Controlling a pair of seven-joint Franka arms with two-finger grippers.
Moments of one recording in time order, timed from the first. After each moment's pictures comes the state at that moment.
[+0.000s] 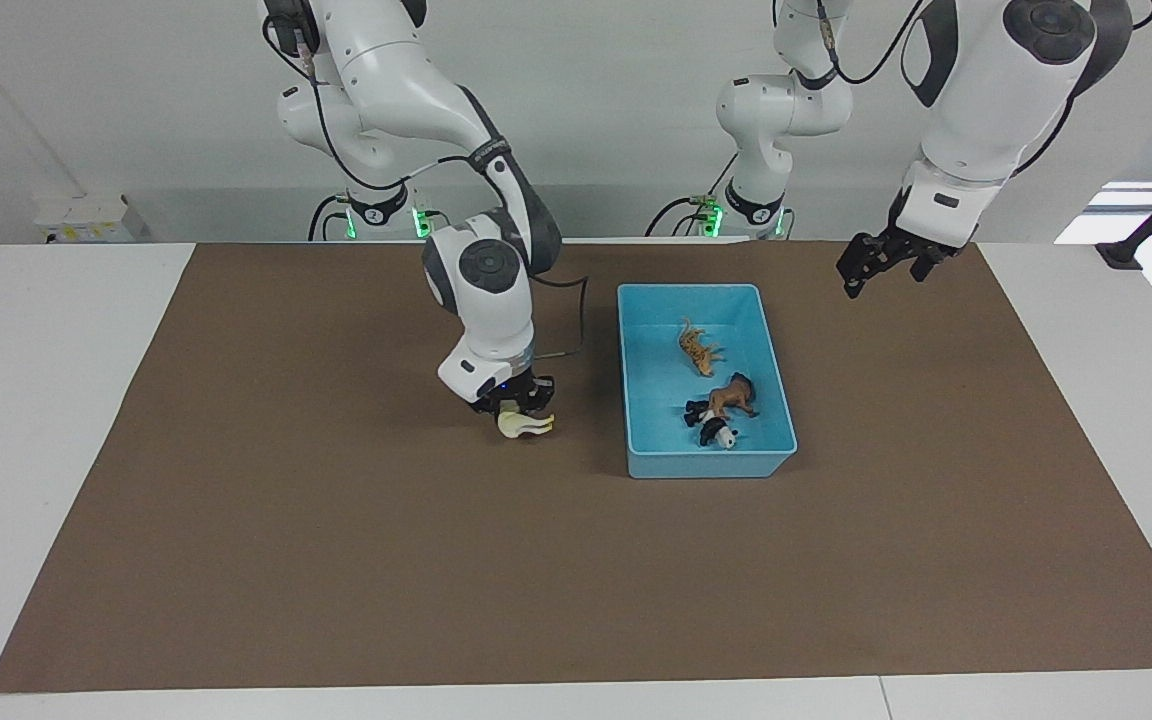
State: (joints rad) left arm -0.07 0.00 -0.08 -1.61 0.05 1.52 -0.28; right arm 0.51 0.39 -0.01 -1.74 0.01 2.12 0.51
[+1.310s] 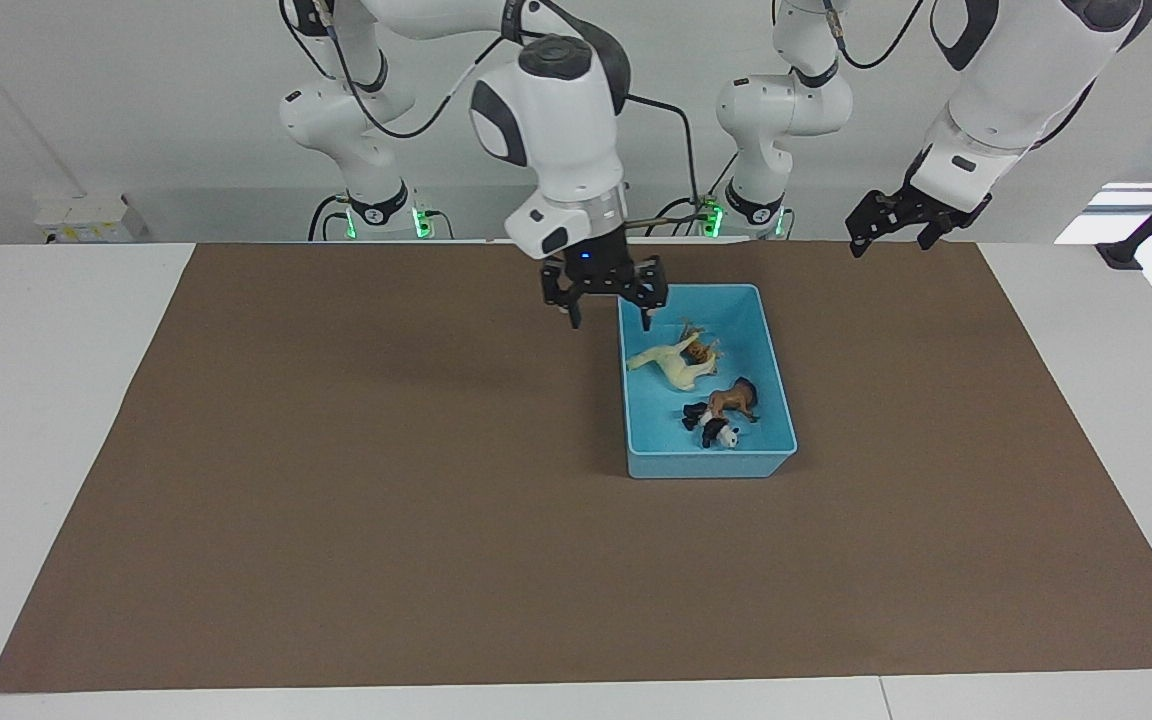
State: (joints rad) left arm -0.07 -0.04 -0.04 -1.60 -0.01 1.41 -0.16; right arm 0.54 0.26 -0.03 -1.46 0.07 1.93 0.67
